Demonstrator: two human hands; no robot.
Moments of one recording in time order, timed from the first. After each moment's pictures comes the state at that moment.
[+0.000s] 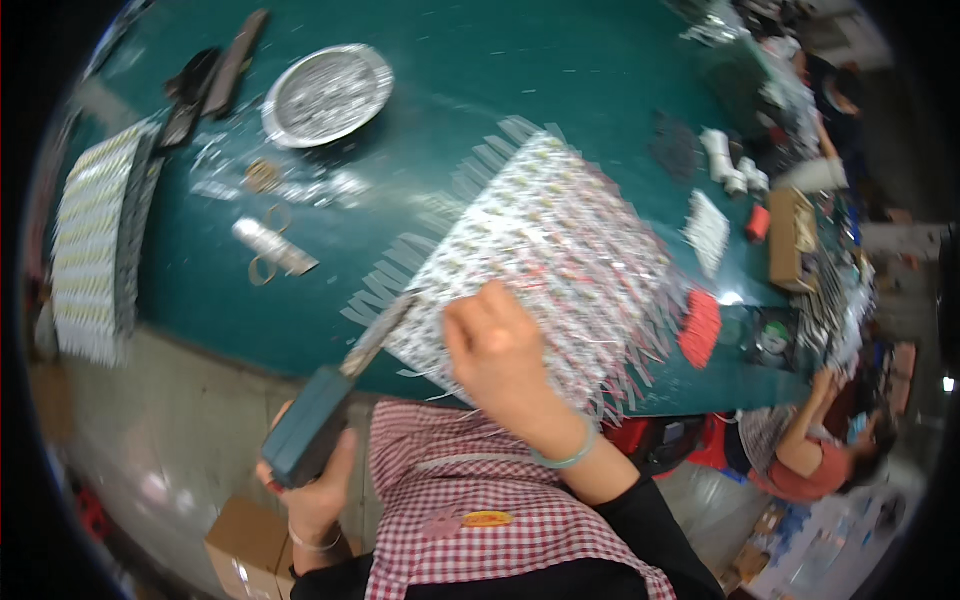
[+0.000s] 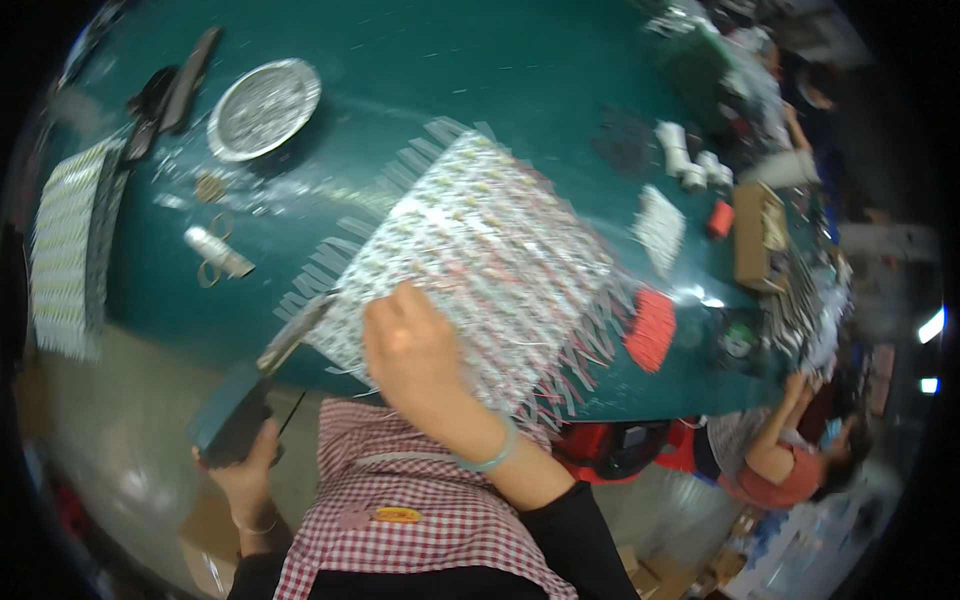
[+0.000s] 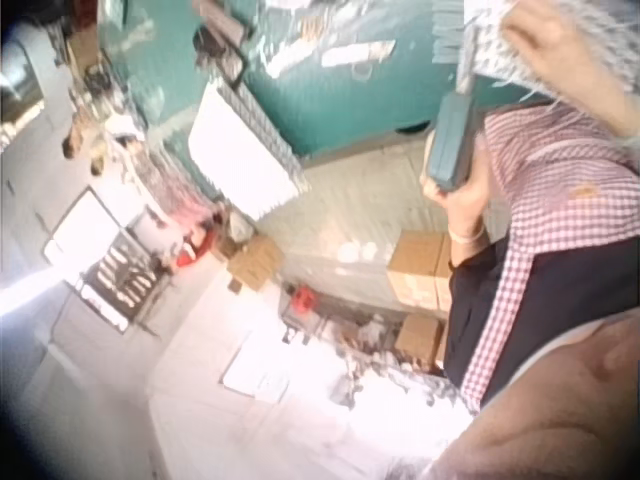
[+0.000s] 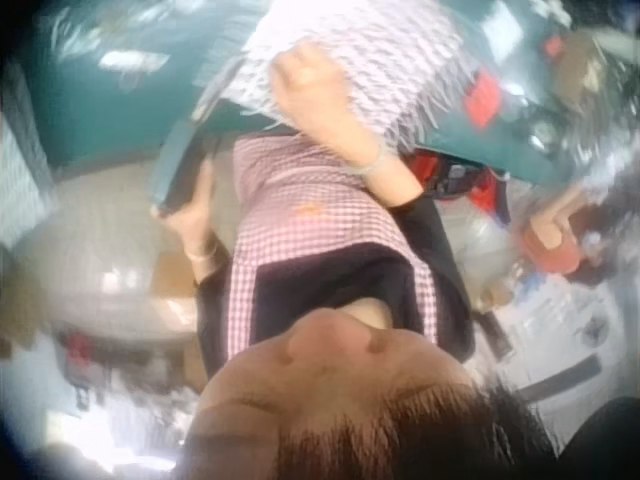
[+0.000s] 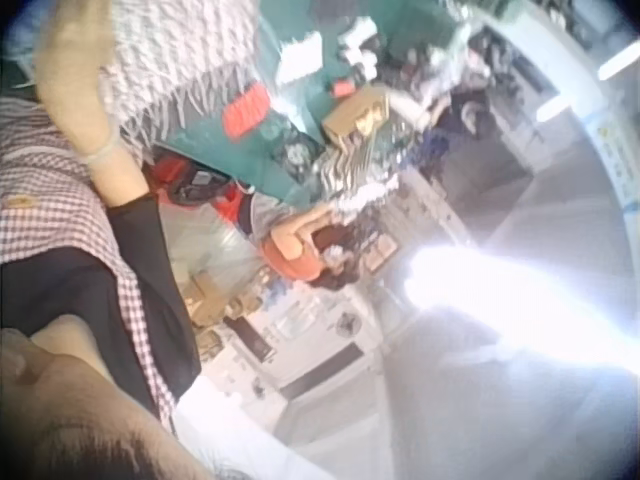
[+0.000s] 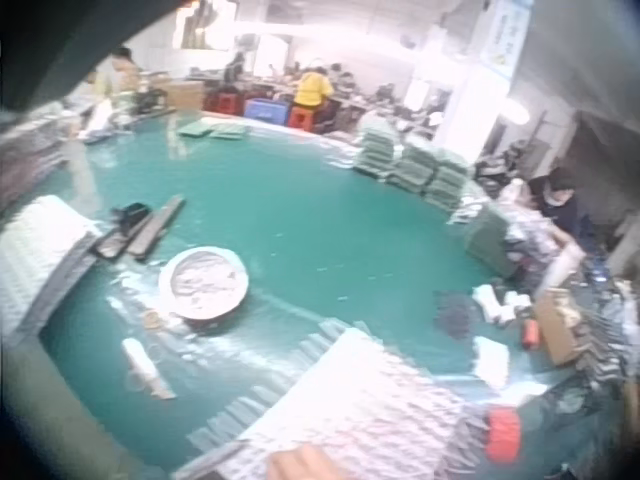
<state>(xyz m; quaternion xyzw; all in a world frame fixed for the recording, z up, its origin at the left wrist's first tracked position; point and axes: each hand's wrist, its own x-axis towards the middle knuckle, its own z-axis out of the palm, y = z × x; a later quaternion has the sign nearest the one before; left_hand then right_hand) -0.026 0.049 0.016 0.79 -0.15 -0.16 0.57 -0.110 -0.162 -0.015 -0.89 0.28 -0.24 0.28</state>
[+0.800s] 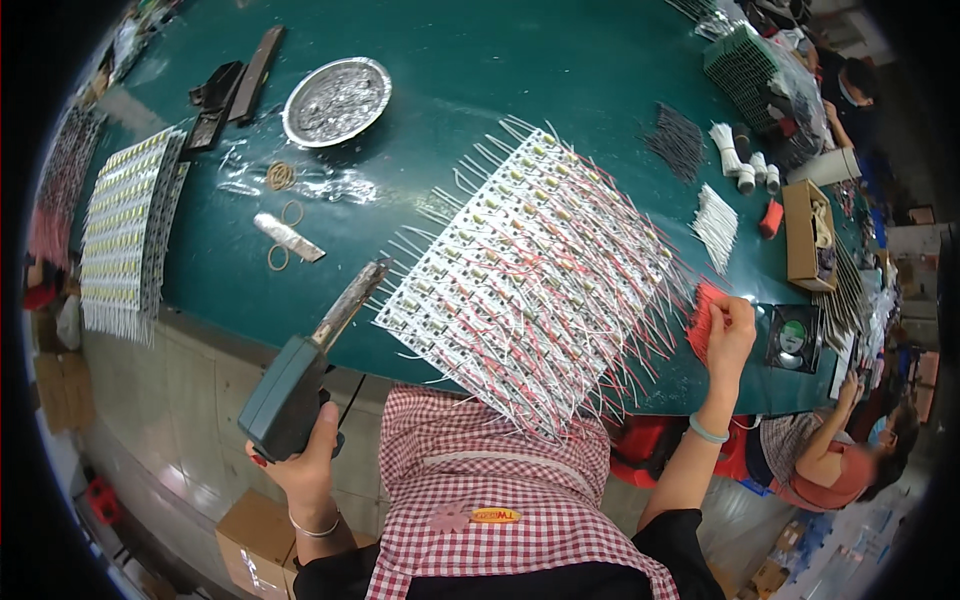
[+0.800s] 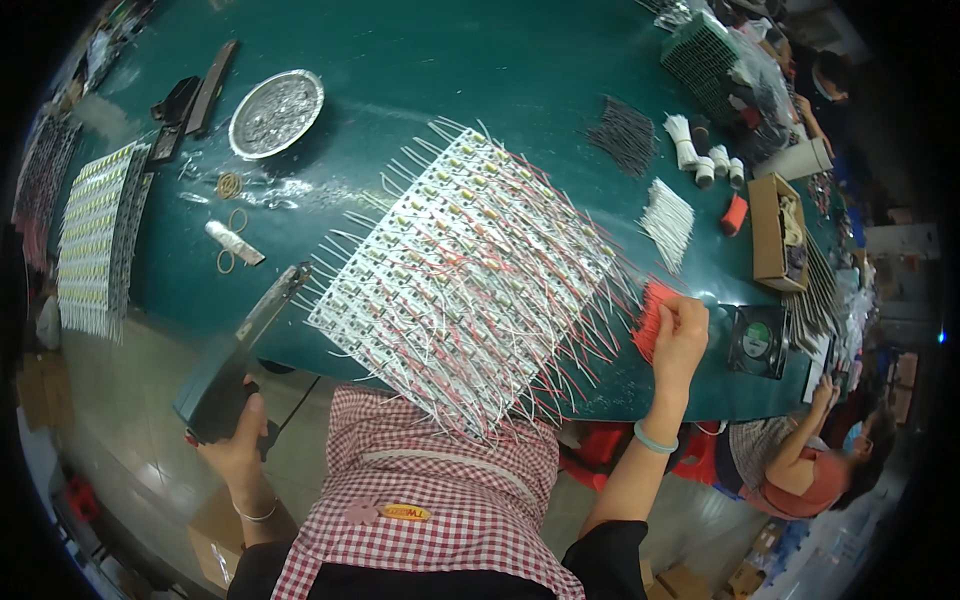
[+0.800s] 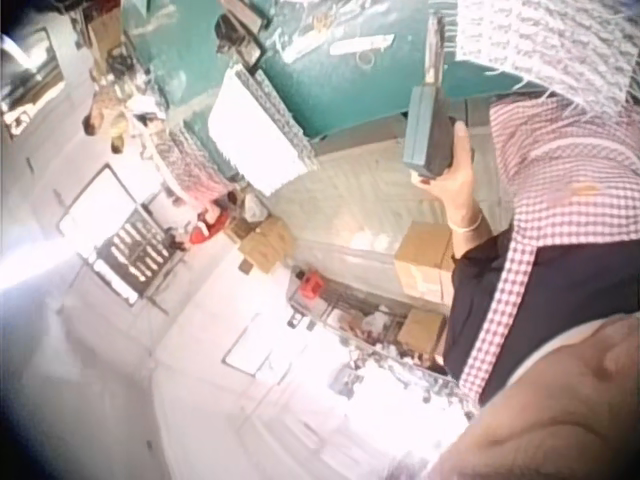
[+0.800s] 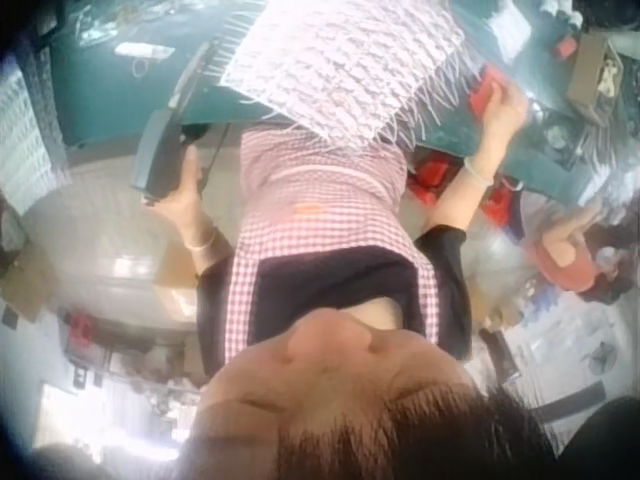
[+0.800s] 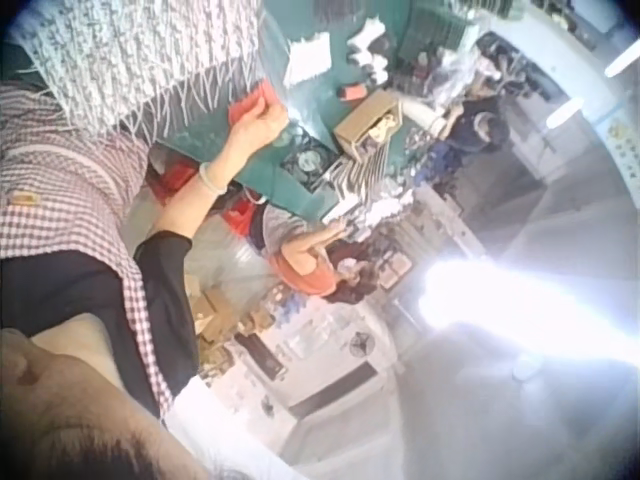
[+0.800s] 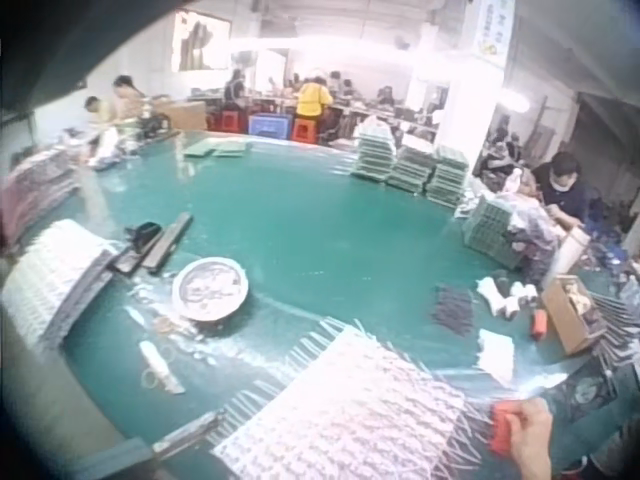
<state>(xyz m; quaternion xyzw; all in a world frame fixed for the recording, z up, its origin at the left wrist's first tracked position) -0.028 0.043 0.025 0.77 -0.08 -0.12 0.61 -0.347 -0.322 -0.015 -0.82 0.52 -0.22 0.09</state>
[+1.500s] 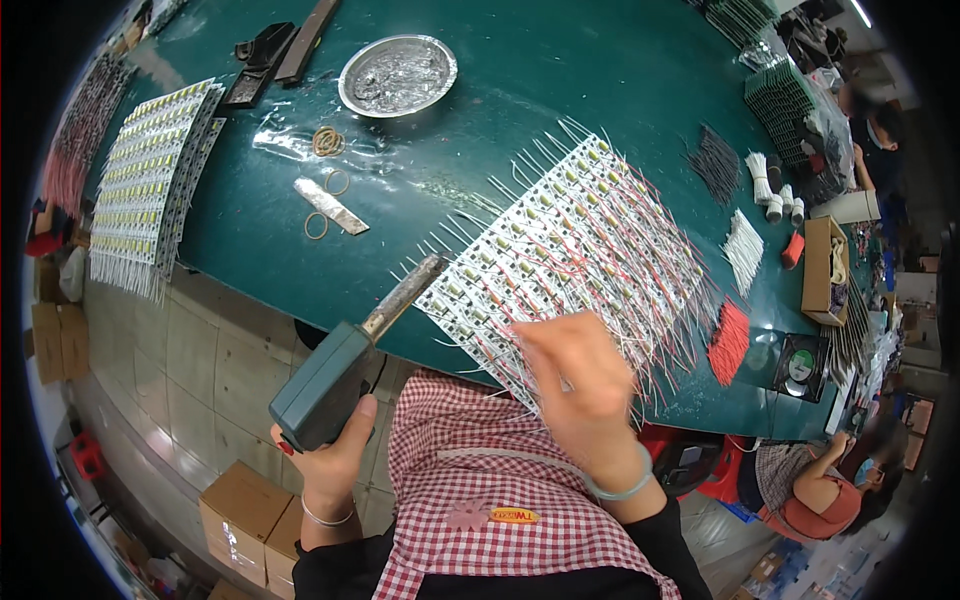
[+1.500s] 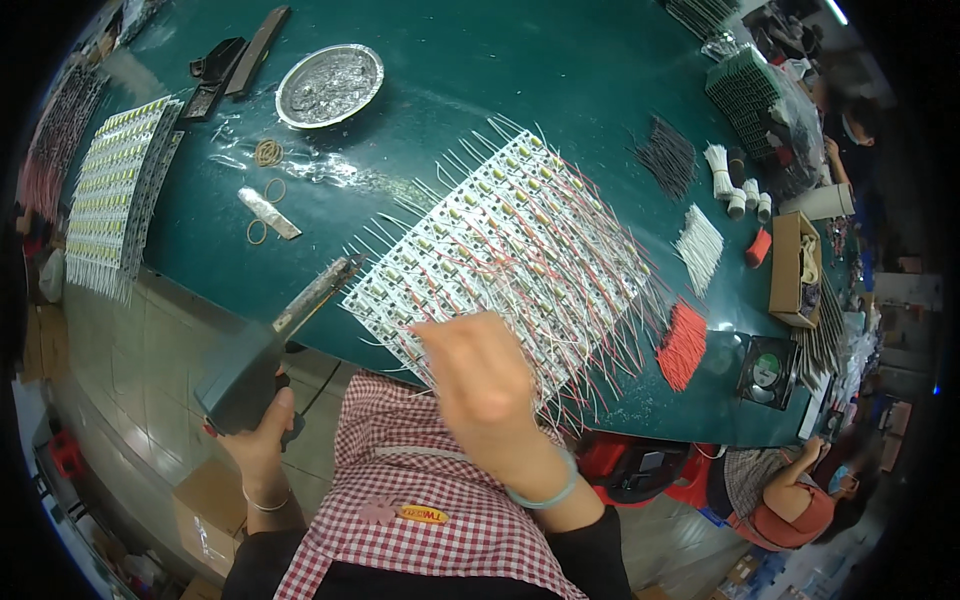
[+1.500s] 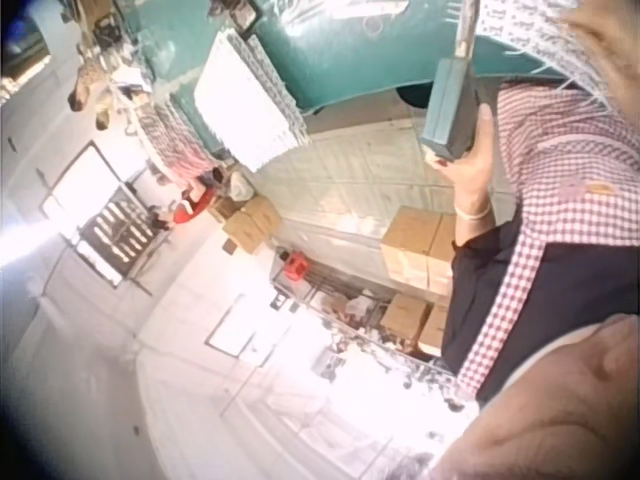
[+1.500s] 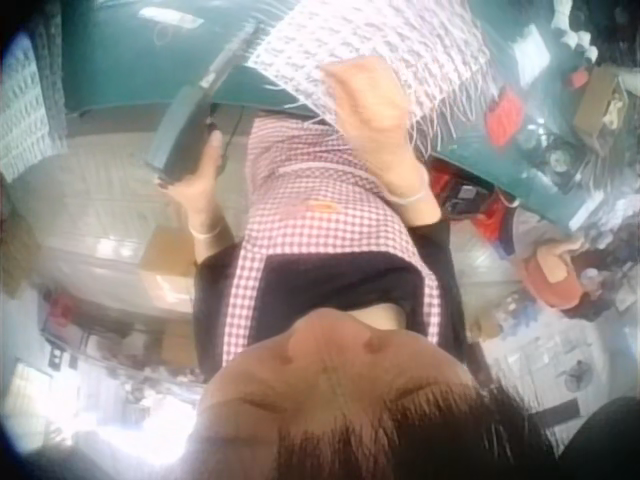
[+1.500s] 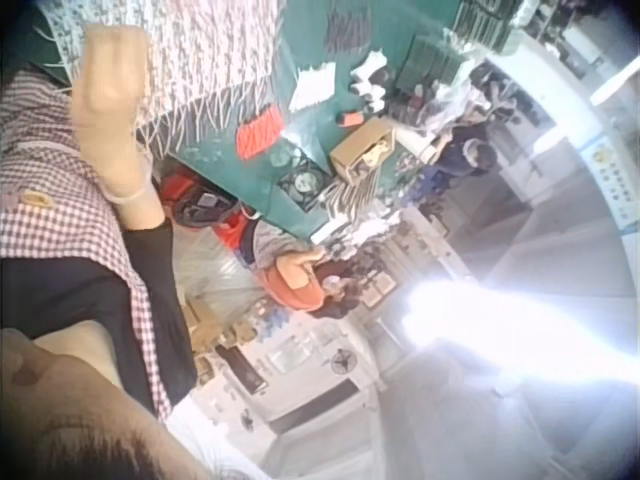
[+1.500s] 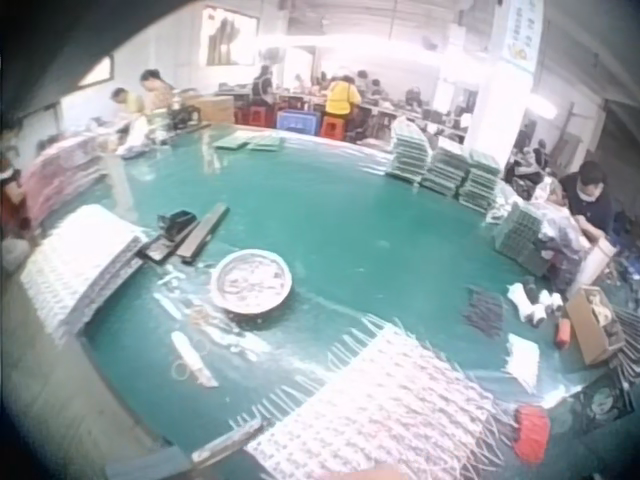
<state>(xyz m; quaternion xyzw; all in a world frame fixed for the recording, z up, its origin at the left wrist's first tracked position) -0.033 0.054 0.016 0.76 -0.08 -0.14 0.63 -0.148 -0.159 0.033 -0.88 0.16 -0.30 0.33</state>
